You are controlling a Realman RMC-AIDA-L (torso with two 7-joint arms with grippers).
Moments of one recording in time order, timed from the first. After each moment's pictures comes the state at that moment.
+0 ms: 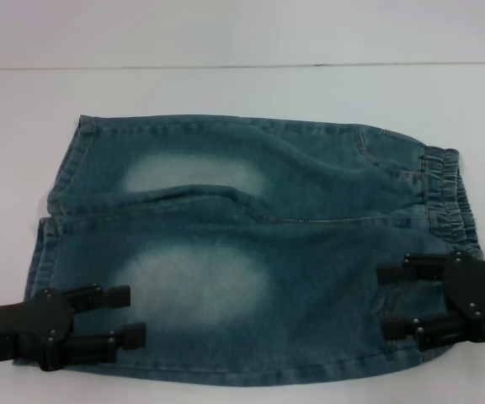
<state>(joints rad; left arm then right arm) -0.37 -2.09 0.42 0.71 2.25 1.93 -1.53 0.46 1.98 -0.76 -0.60 -2.04 -1.84 1.45</state>
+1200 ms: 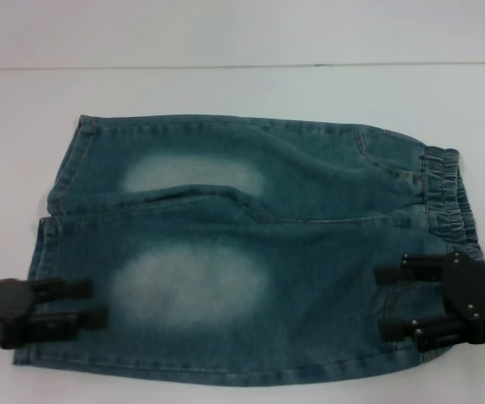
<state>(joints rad) -0.37 -2.06 0.40 0.82 2.26 1.97 -1.72 0.46 1.99 -0.76 -0.59 -2.04 -1.85 1.44</state>
